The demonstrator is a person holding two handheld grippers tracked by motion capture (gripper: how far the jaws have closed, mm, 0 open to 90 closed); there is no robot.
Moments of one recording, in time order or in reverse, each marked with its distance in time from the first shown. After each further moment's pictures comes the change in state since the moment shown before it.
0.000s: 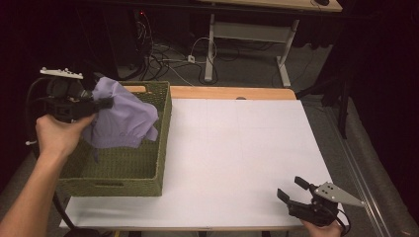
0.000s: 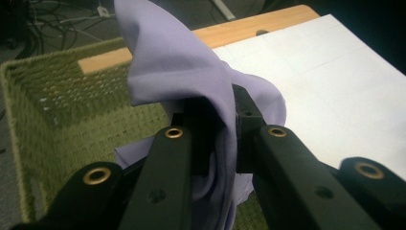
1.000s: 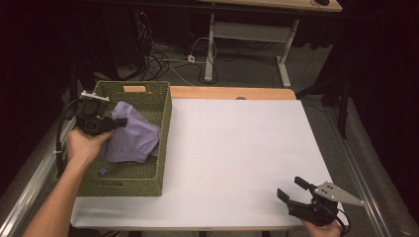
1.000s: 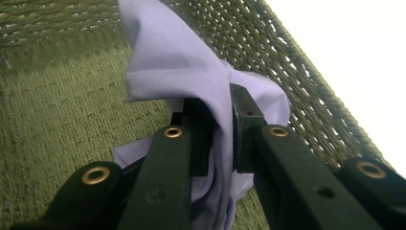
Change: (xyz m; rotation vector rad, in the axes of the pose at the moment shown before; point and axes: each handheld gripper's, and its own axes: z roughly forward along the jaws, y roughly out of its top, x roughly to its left) left arm 0.027 -0.038 0.087 0.144 -0.008 -0.058; right arm 0.000 0.000 0.001 0.010 -0.003 0.005
